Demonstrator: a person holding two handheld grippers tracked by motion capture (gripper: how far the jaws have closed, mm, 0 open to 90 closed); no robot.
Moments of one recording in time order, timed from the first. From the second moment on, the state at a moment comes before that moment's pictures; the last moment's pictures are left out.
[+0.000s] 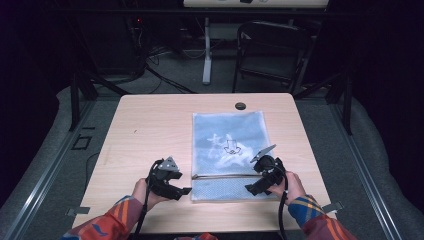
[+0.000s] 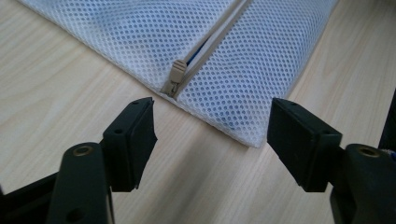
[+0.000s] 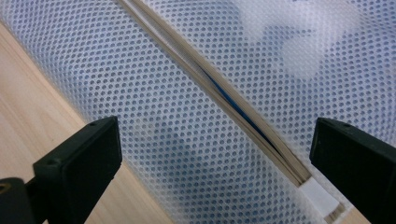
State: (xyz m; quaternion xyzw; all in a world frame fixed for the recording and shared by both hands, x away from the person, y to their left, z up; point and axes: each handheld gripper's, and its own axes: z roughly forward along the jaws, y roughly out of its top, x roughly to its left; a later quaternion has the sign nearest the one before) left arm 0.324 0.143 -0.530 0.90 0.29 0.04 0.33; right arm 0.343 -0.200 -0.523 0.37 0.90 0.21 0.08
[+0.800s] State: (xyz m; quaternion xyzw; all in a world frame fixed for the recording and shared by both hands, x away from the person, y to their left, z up) left arm 0.320 0.119 -0.552 0.92 0.23 0.02 0.32; right arm 0.348 -0.158 -0.528 0.32 0.91 0.24 0.08
